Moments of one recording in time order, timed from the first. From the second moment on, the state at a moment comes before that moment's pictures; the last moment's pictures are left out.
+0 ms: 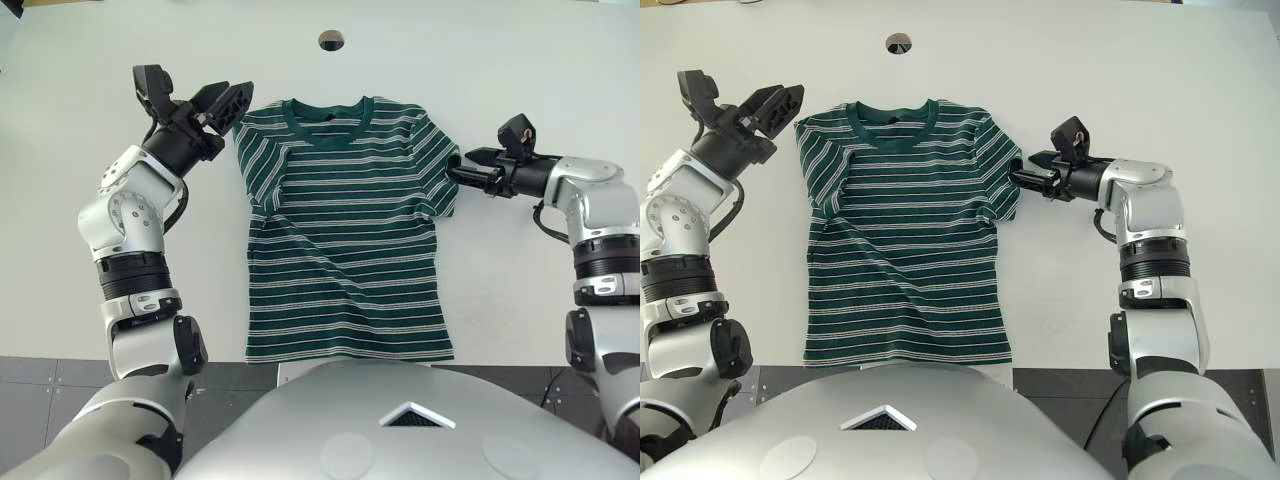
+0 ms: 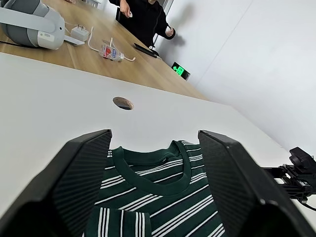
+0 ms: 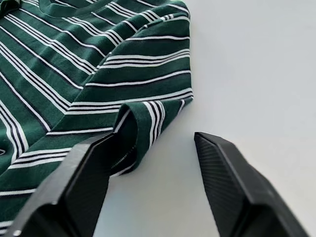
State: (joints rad) left arm -0.31 0.41 0.28 0.26 -0.60 0.54 -0.71; right arm -0.43 -0.51 0.09 0.51 0.14 0.44 0.95
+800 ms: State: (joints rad) left arm -0.32 0.40 0.28 0.26 -0.61 0.54 -0.70; right arm -0.43 -0.49 0.09 0.48 0.15 0.50 0.92
